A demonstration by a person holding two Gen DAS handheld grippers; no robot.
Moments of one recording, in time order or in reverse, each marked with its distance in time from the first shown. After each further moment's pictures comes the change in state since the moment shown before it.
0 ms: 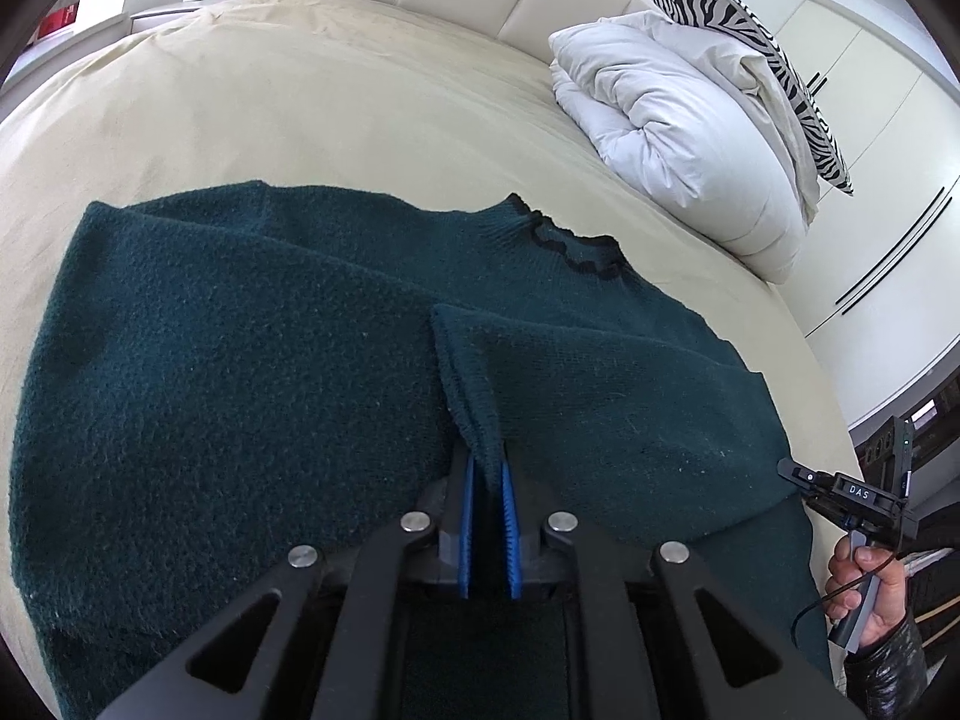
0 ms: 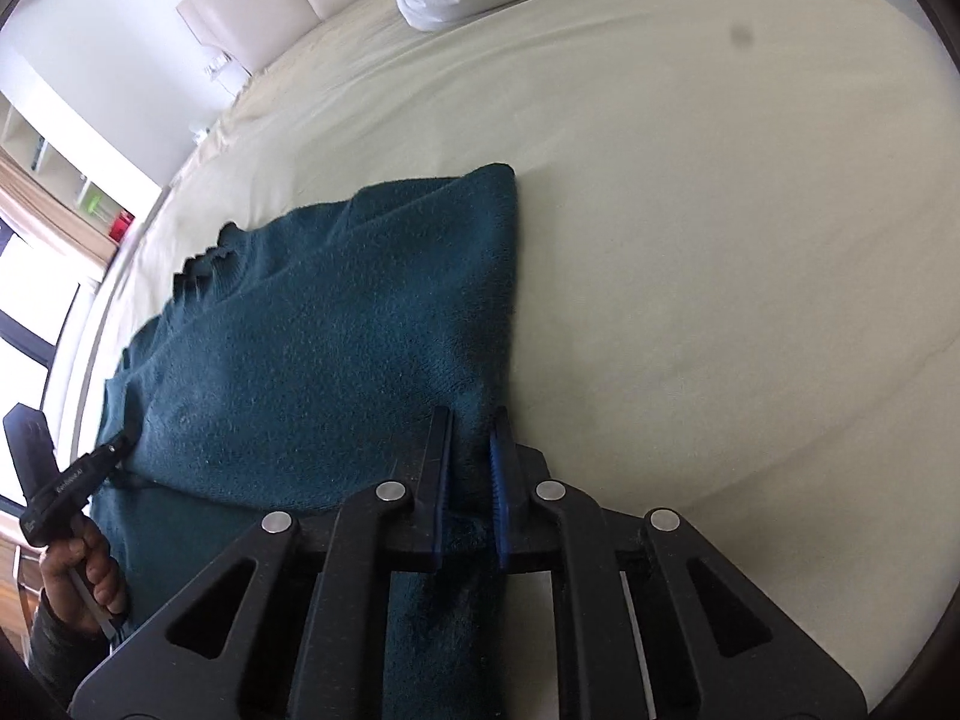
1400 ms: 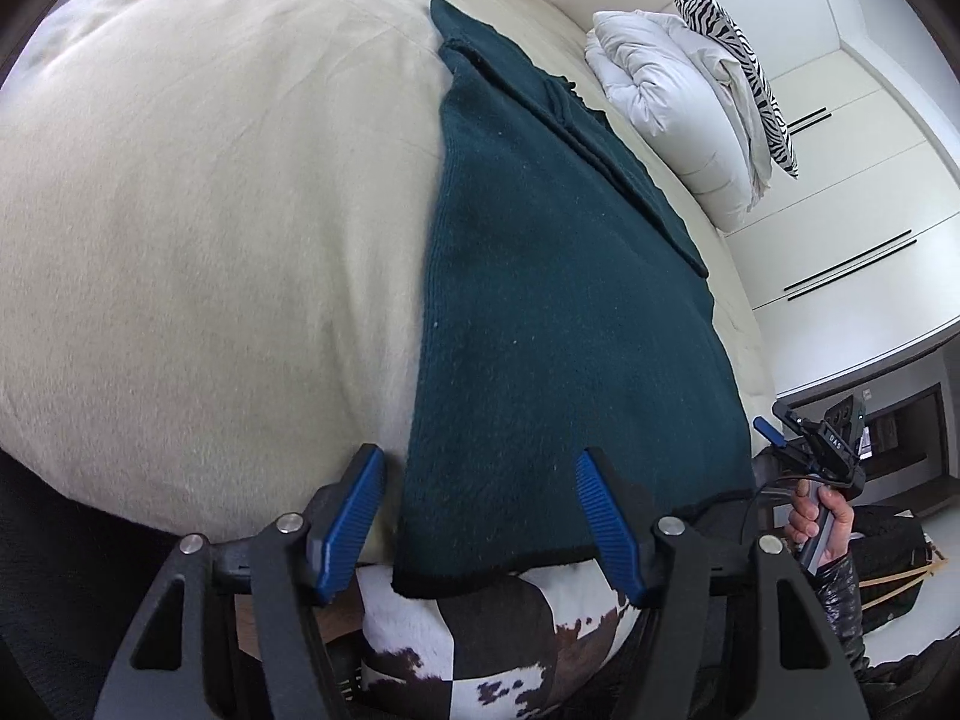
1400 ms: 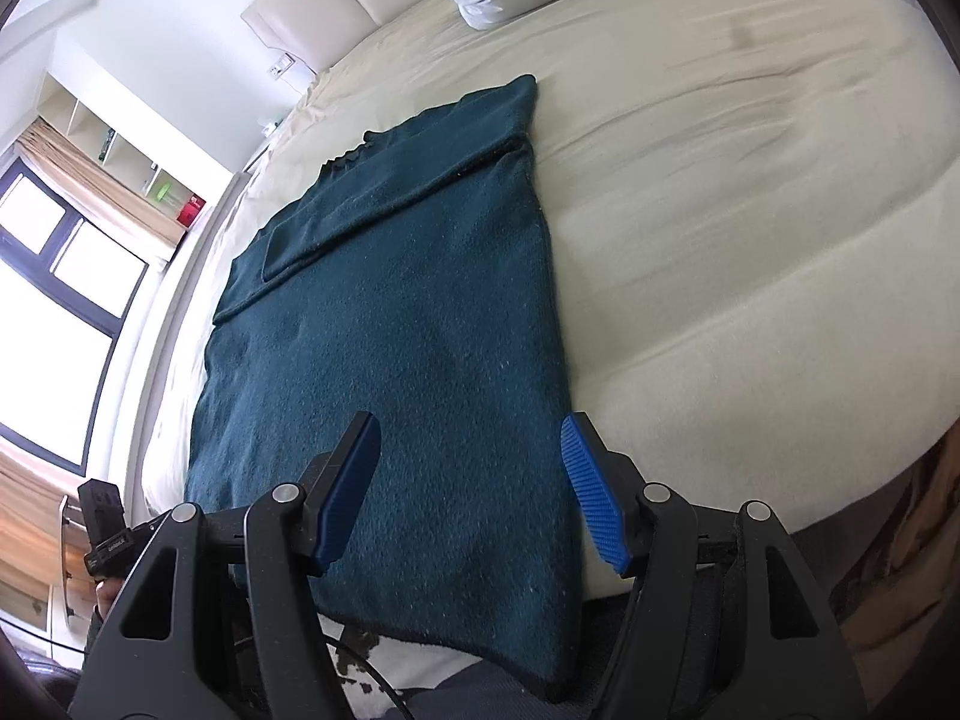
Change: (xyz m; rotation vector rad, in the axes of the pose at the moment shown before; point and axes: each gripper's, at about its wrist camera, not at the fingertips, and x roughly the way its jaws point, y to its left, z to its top) left arm -0.228 0.069 -0.256 -0.214 0.155 -0.120; right arm -0.201 -0.008 -0.212 -0.044 0.046 0.088
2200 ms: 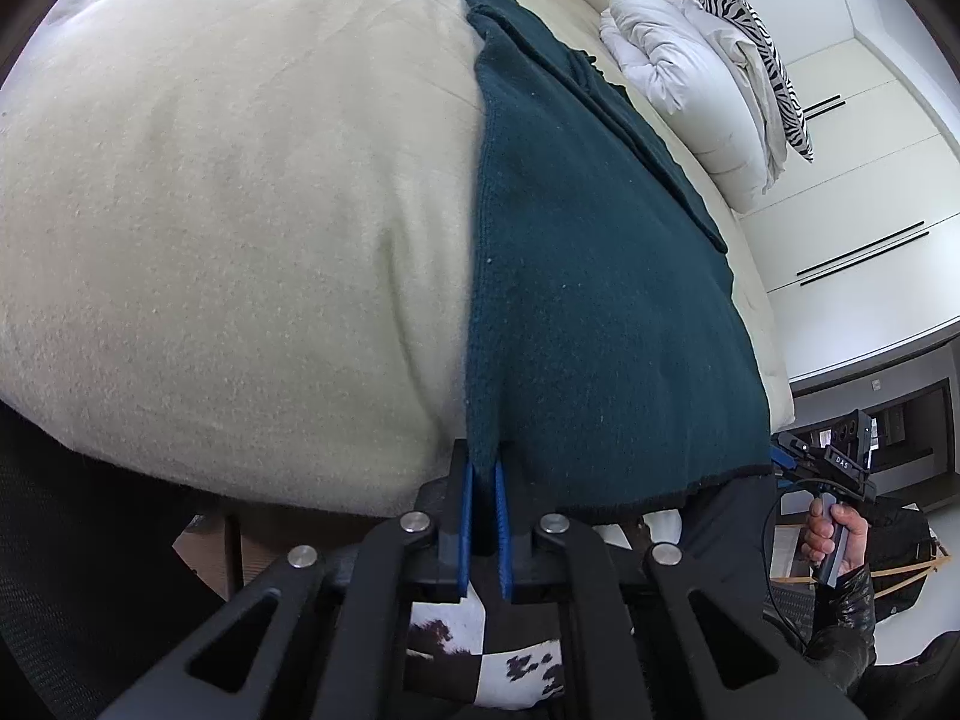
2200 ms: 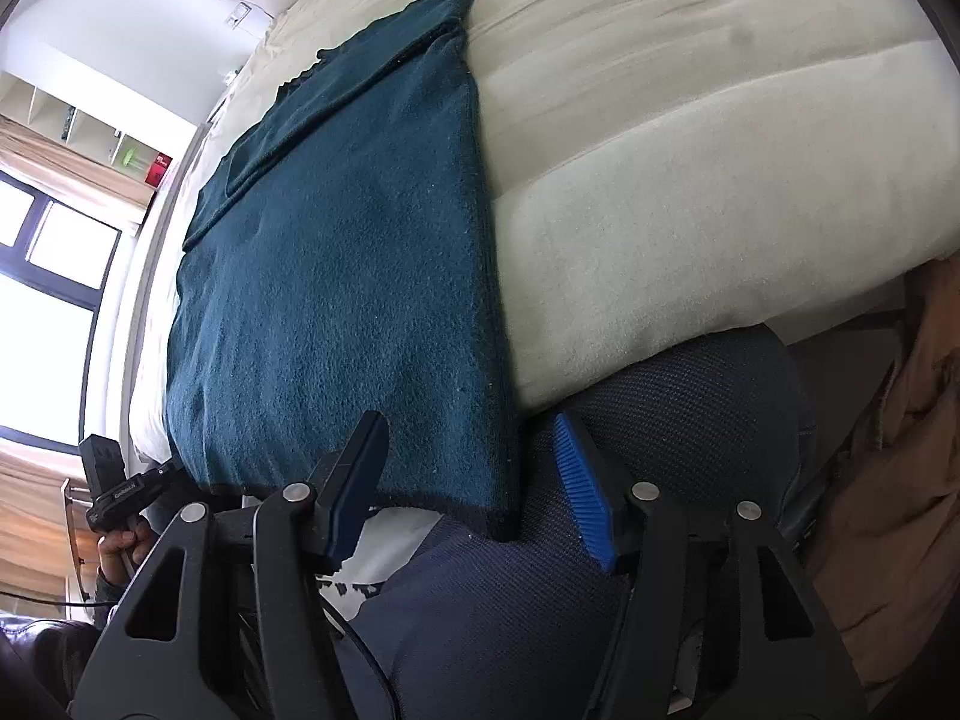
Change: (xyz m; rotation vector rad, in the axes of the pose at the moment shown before) left arm 0.001 0.013 -0.010 0.012 0.052 0.039; right arm -0.011 -0.026 -0.055 0.060 0.172 -0.057
